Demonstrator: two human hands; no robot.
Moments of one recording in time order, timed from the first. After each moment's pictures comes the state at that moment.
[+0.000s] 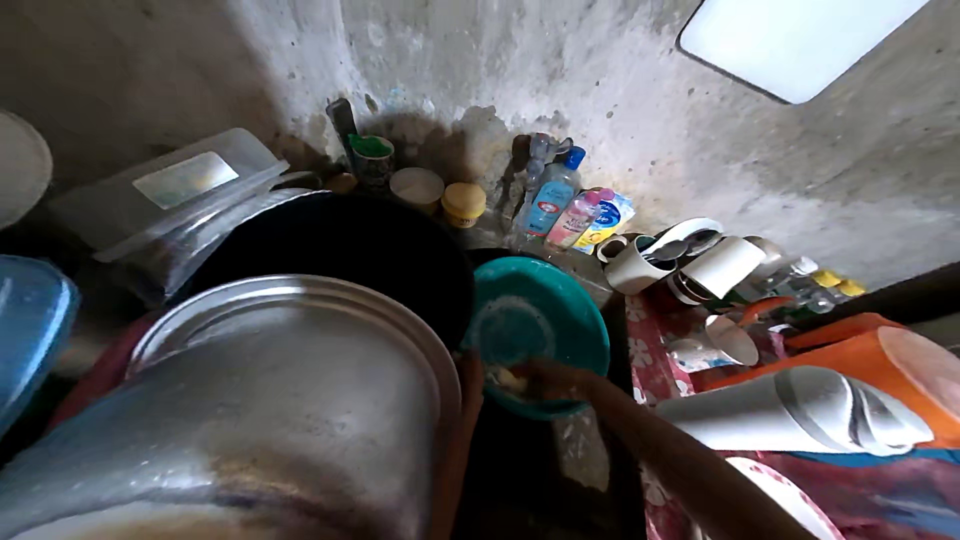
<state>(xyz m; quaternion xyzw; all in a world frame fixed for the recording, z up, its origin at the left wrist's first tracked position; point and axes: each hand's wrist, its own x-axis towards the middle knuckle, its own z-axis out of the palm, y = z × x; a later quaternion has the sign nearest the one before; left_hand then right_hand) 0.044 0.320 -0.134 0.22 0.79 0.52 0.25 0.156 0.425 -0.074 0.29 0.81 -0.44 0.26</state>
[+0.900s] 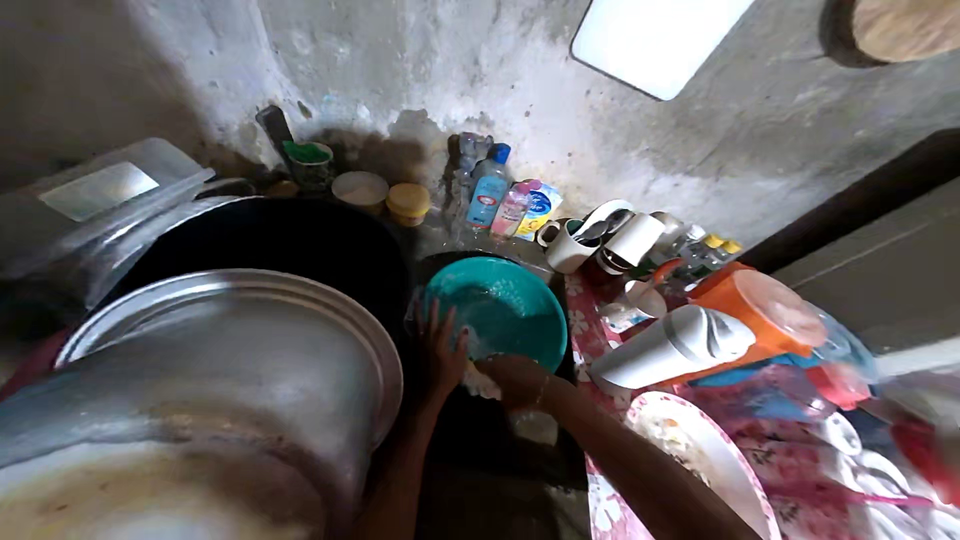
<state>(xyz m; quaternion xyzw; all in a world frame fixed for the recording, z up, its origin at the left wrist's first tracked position) 0.054 0.309 -0.123 0.52 0.72 0.45 0.15 0.190 0.368 -0.033 0.31 0.88 -0.24 0.28</state>
